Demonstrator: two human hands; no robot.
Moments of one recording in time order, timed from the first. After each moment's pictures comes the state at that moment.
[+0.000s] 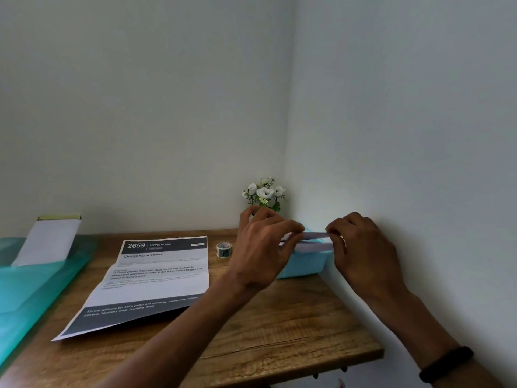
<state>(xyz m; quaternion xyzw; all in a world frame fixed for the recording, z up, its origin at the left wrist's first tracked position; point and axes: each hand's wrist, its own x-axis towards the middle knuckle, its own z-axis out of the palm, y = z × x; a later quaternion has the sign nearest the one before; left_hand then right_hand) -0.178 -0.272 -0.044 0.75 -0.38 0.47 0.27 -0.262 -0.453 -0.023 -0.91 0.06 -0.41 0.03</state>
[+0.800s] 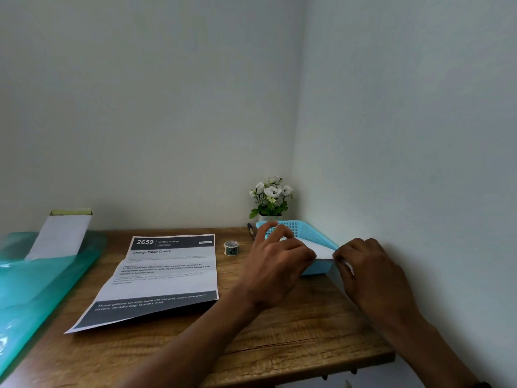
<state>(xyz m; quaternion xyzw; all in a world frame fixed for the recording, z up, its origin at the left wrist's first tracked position) -0.167 -0.269 -0.079 0.75 -0.45 0.44 0.18 -0.265 -0.457 -0.061 -0.93 0.03 -0.37 0.05</state>
